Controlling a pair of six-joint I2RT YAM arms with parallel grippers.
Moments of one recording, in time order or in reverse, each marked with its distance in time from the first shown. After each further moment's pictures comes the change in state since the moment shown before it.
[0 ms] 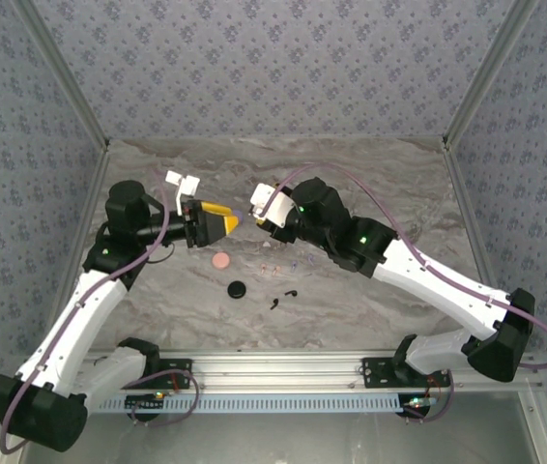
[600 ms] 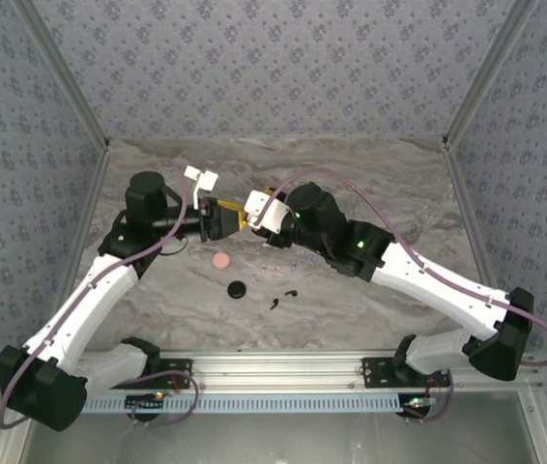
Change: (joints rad) left arm -0.080 0.114 0.047 0.016 -0.027 0.001; right arm 0.044 0.000 0.000 0.009 0.006 -0.030
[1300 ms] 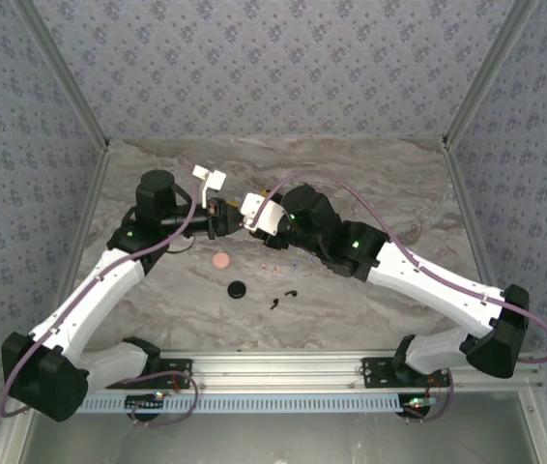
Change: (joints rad) left arm -0.034 0.047 0.004 0.021 -0.048 0.013; right arm 0.012 0.021 0.004 -0.003 0.014 -0.001
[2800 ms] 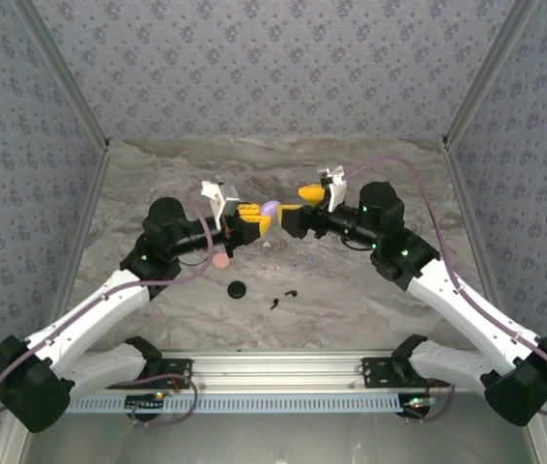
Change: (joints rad) left arm -0.199 -0.088 -0.166 0.361 -0.287 0.298; right arm -0.350 -0.264 -0.309 0.321 -0.535 0.872
